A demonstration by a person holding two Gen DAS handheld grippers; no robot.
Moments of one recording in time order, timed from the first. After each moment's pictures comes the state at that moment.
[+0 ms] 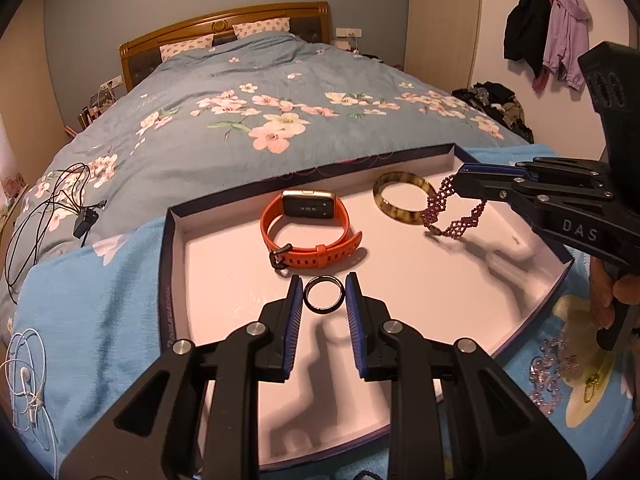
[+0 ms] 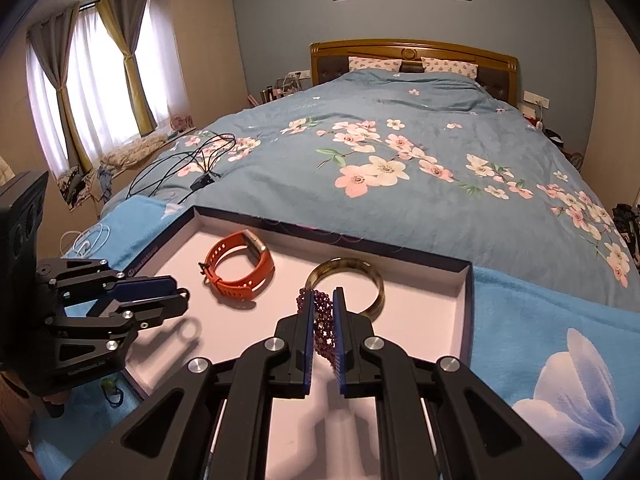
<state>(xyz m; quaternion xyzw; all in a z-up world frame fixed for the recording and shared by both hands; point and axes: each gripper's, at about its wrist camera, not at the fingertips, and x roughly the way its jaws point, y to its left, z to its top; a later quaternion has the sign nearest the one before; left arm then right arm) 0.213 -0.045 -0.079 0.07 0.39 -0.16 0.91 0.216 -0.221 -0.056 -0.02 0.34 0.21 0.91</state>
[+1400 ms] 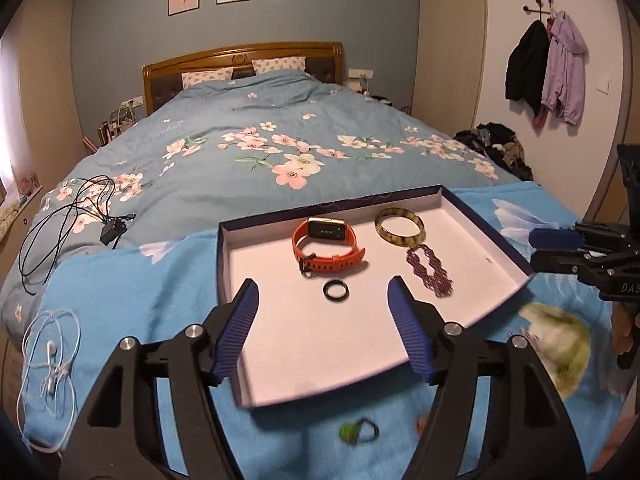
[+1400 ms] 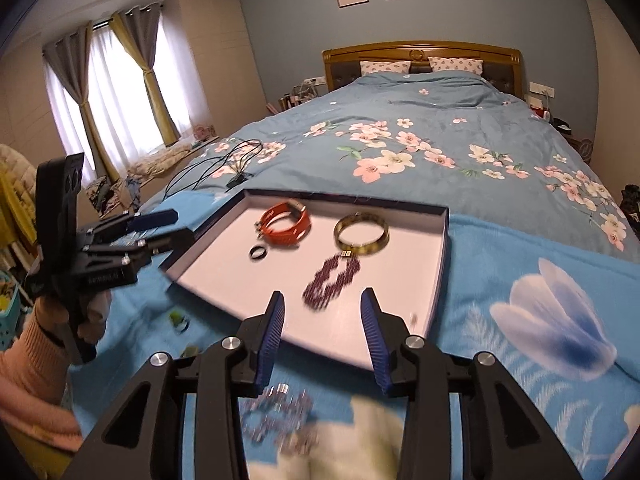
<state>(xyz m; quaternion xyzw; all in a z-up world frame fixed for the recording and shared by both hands) 0.143 -0.006 -0.036 0.04 0.31 -0.14 0.94 0.118 -0.266 -0.038 0.01 0.34 0.25 0.91</state>
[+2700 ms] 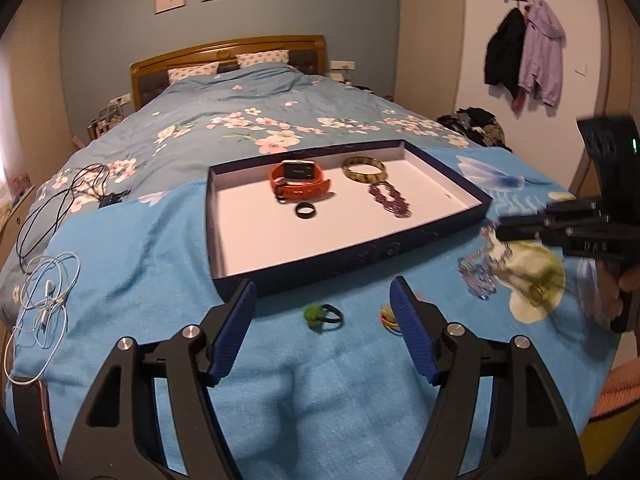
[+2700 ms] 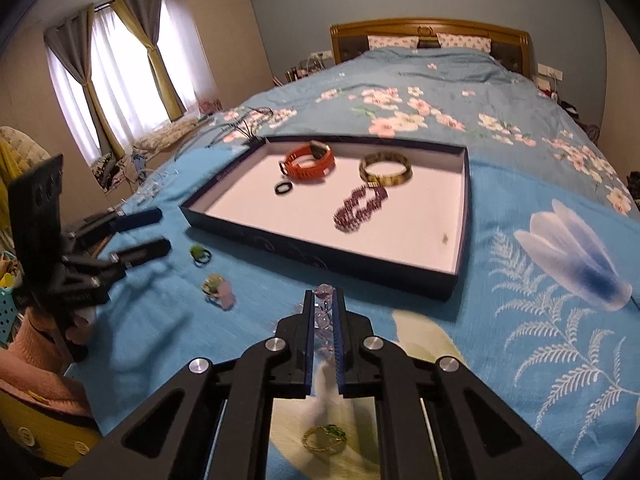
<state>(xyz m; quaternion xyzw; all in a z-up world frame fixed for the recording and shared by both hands) 0.060 -0.002 -0.064 0.06 0.32 -0.18 0.93 0.079 -0.251 -0.062 0.00 0.37 0.26 0.89</state>
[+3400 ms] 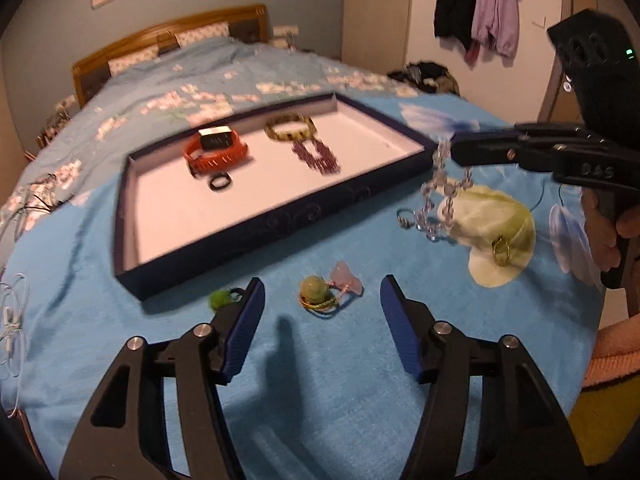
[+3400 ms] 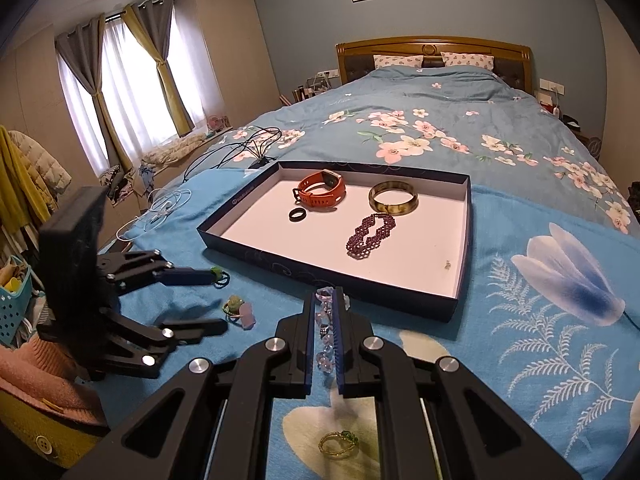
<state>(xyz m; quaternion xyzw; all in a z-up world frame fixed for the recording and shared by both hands) 0.072 -0.050 -0.091 0.10 0.39 -0.26 0.88 0.072 -0.250 -0.045 0.01 0.35 0.27 0.90</state>
